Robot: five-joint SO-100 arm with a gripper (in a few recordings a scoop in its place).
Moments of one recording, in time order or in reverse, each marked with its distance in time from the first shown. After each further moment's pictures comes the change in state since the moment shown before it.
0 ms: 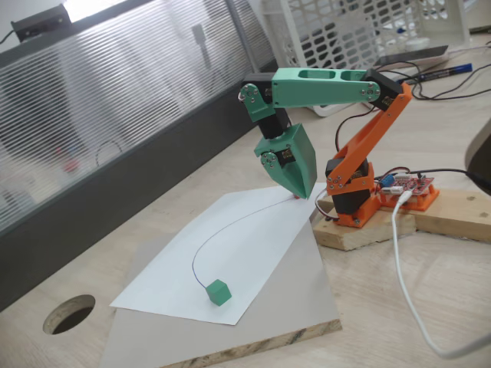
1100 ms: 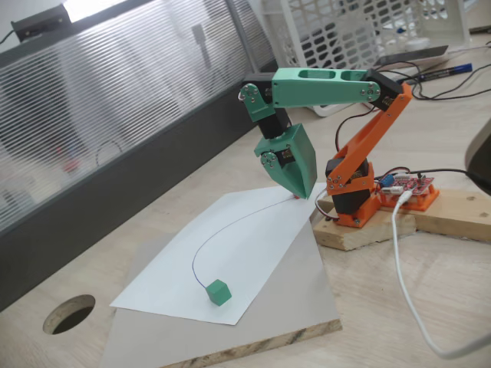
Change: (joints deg) arm 0.0 0.1 0.0 0.0 0.3
